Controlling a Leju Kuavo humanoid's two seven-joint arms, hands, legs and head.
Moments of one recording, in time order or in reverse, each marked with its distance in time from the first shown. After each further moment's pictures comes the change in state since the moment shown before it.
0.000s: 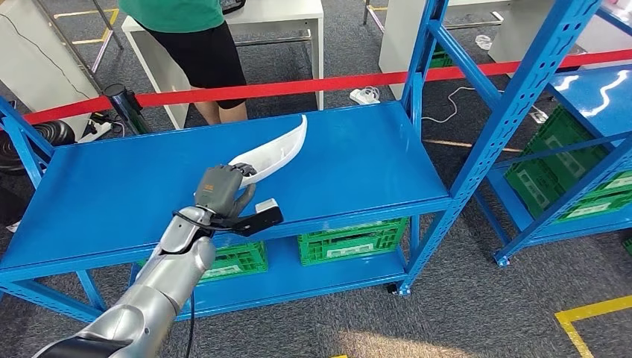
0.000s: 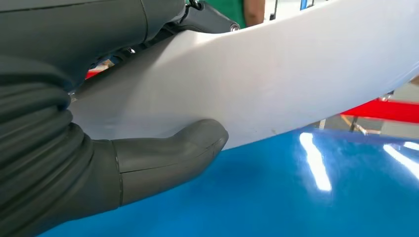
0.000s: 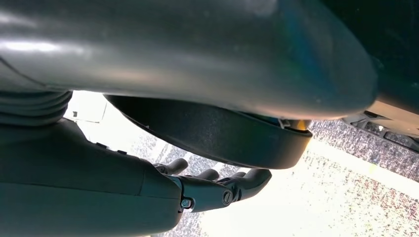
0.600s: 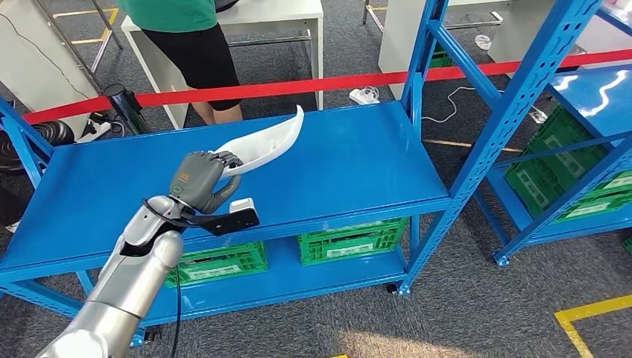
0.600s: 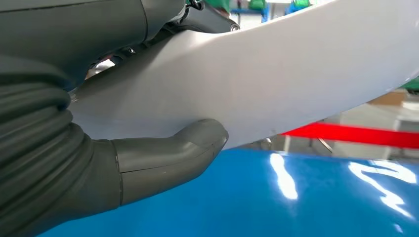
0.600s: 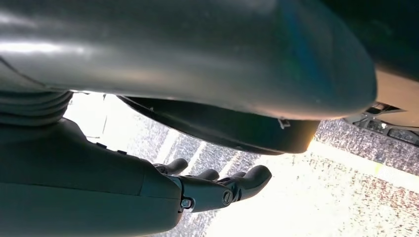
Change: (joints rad) left arm 0.135 0.205 -0.227 -0.517 0.243 -0.296 -0.018; right arm 0.001 -0.004 -0.035 0.000 -0.031 -0.014 0.000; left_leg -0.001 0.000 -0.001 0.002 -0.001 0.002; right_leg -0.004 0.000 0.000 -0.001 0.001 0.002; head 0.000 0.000
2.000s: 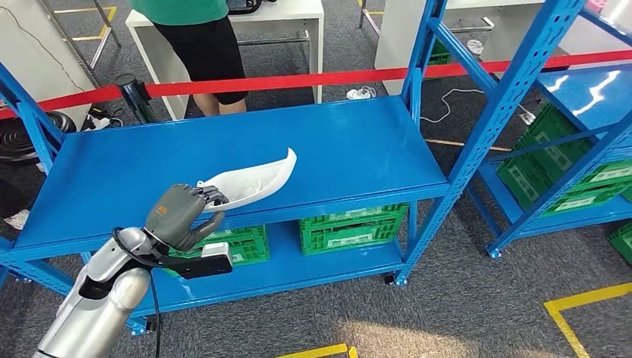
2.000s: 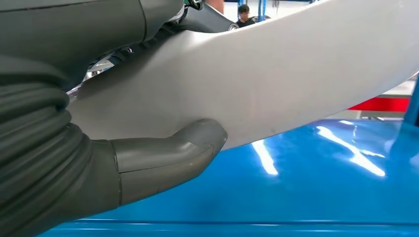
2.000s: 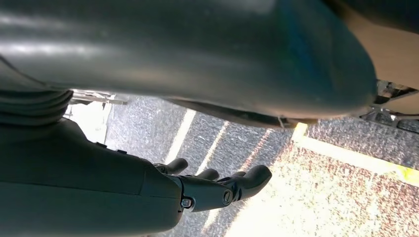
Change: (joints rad) left arm 0.180 0.198 -0.080 -0.356 0.108 -0.160 0.011; right arm -0.003 -0.011 -0.023 -0.002 -0.008 -0.013 0.003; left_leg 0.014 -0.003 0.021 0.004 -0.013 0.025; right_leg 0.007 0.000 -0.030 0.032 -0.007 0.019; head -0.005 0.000
